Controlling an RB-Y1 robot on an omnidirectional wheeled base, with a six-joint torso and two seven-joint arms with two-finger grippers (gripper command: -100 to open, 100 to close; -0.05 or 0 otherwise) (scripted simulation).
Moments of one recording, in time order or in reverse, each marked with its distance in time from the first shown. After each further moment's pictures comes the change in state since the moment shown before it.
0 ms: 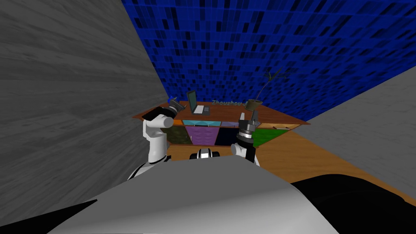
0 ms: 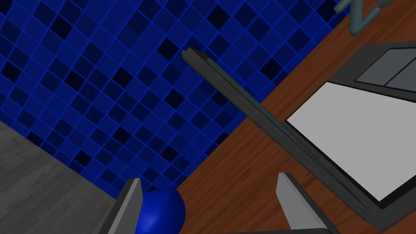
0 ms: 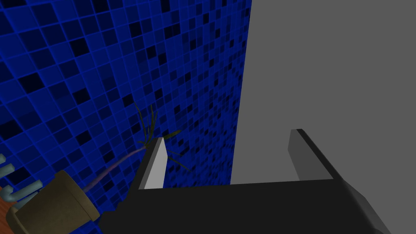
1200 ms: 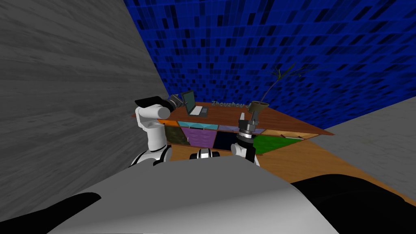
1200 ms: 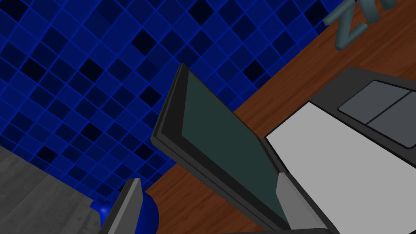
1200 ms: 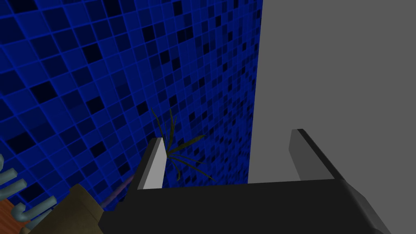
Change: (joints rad) left arm -0.203 0.067 0.038 0.033 0.042 0.299 0.122; right arm 0.000 0.000 0.000 0.000 0.000 0.000 0.000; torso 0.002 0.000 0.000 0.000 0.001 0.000
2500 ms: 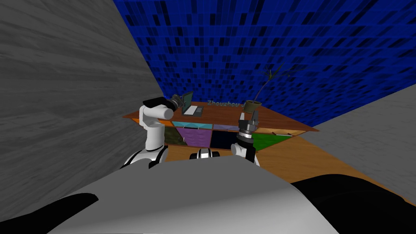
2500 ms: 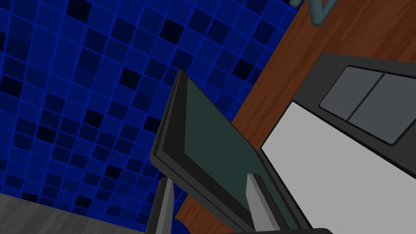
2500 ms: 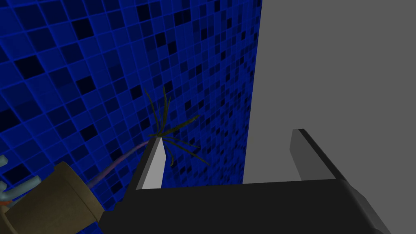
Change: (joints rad) left arm 0.003 0.091 -0.101 0.036 -0.074 -0.059 -0.172; right arm 0.000 0.000 0.000 0.000 0.000 0.000 0.000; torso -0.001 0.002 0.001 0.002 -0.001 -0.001
